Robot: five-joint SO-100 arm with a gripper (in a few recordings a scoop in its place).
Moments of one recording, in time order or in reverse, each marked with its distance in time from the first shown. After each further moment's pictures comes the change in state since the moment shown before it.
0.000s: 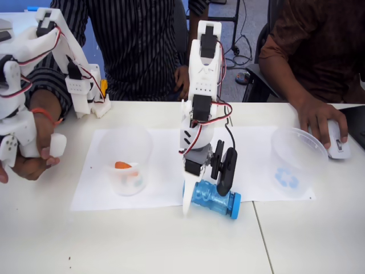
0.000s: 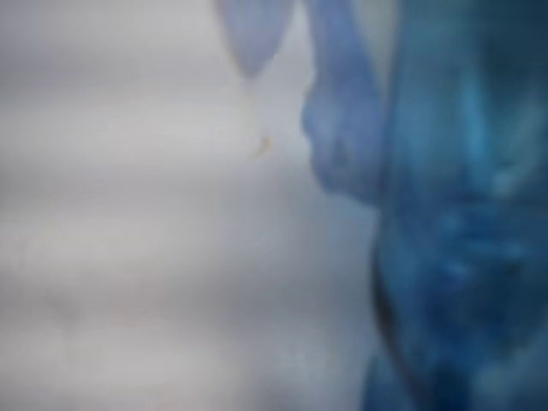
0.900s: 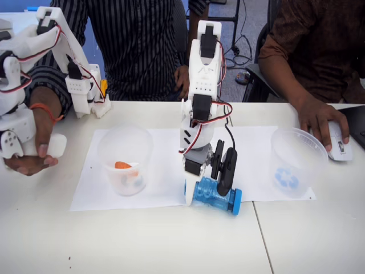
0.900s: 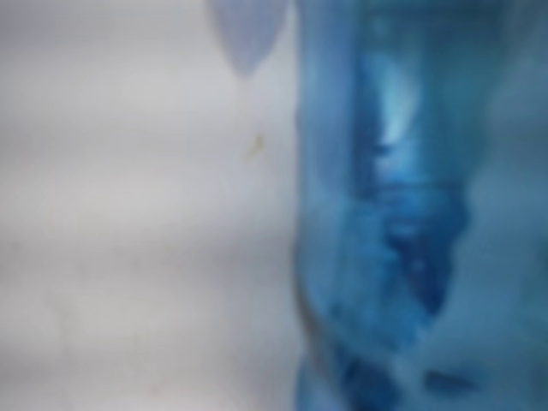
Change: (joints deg) arm 0.0 0.0 0.0 0.0 0.0
